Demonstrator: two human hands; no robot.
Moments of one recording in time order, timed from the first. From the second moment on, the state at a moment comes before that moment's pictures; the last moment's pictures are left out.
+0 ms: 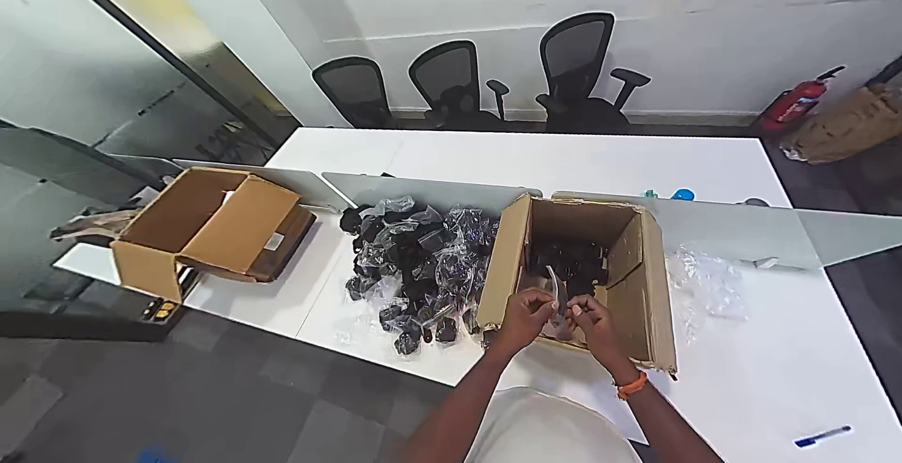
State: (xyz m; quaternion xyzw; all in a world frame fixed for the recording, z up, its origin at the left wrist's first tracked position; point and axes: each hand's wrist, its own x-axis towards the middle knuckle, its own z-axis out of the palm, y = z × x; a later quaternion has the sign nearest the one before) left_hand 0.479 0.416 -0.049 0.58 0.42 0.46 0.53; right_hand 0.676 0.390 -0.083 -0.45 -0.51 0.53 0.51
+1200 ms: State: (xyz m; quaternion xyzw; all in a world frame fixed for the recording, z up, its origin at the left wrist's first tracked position) left_hand 0.531 0.432 -0.114 0.65 0.45 0.36 0.49; right_hand 0.719 0.416 -0.118 -0.53 -0.57 0.52 0.36
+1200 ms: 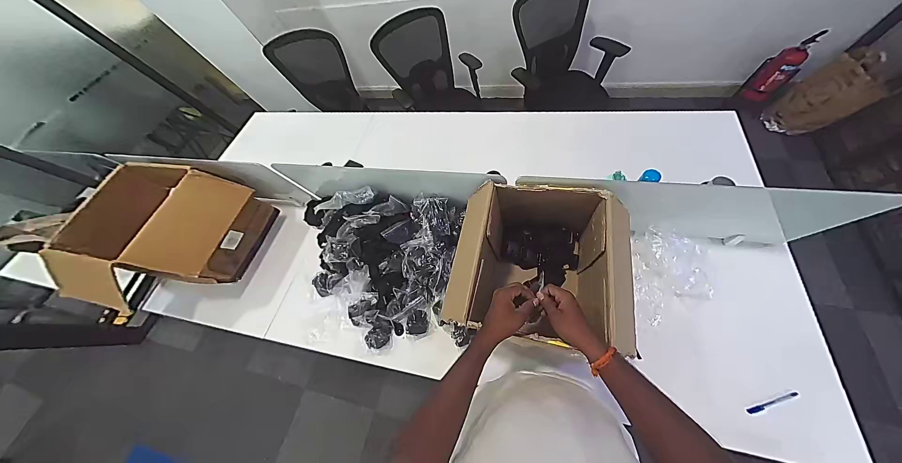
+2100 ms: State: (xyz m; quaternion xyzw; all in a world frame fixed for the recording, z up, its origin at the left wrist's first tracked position) left_hand 0.530 0.429 -0.112 0.60 0.44 0.47 0.48; right_hand 0.711 0.411 -0.107 -0.56 -0.75 0.28 0.21
